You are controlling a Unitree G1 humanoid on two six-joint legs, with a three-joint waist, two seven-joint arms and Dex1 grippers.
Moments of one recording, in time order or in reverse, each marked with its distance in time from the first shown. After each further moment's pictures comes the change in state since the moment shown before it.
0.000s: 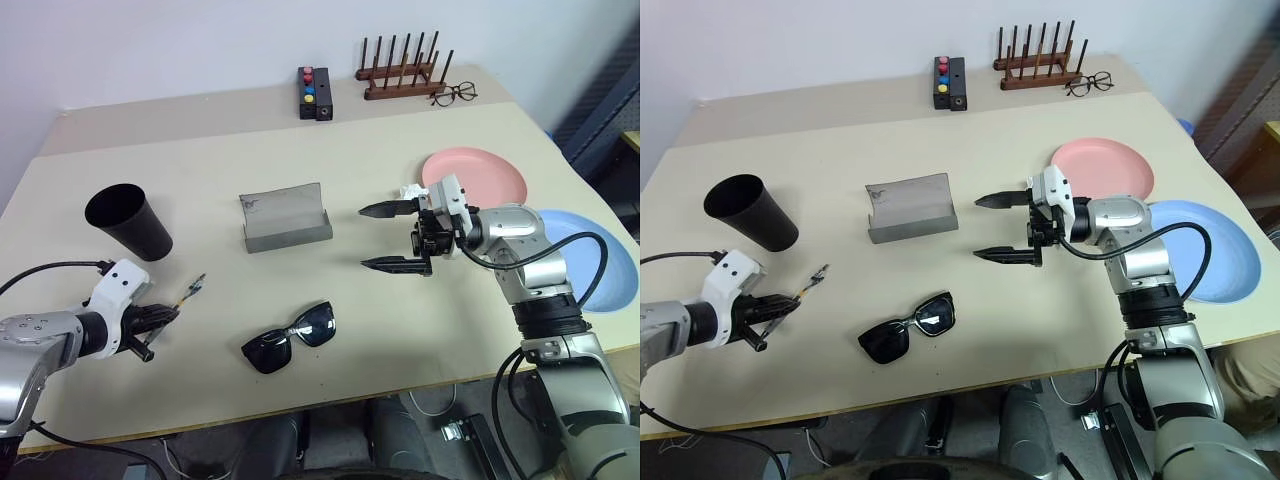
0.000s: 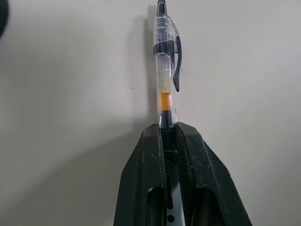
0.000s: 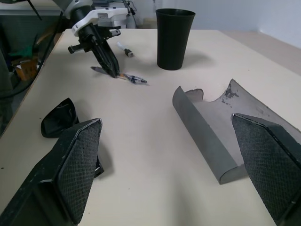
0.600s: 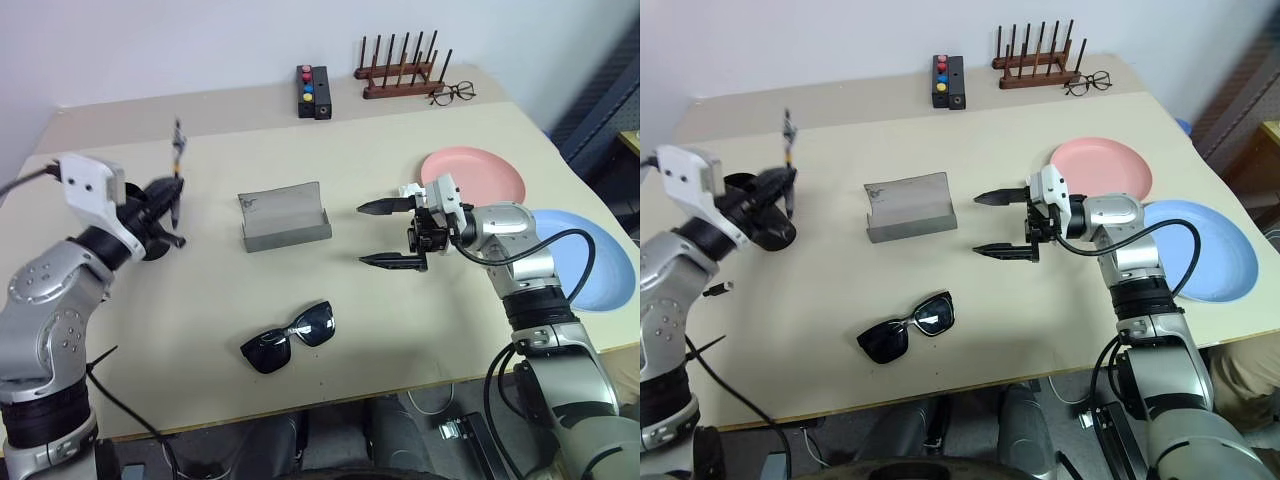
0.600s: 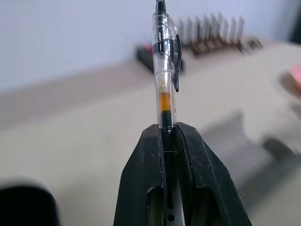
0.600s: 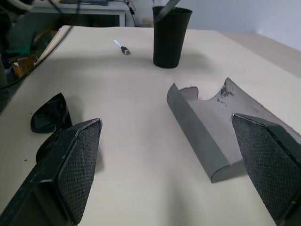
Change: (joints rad) left arm -0.466 -0.352 0.149 -0.038 -0.077 -0.197 0.438; right arm -0.050 0.036 0.002 0.113 -0.028 -0.090 0.030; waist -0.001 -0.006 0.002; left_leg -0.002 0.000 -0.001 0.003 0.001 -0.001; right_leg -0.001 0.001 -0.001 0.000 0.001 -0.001
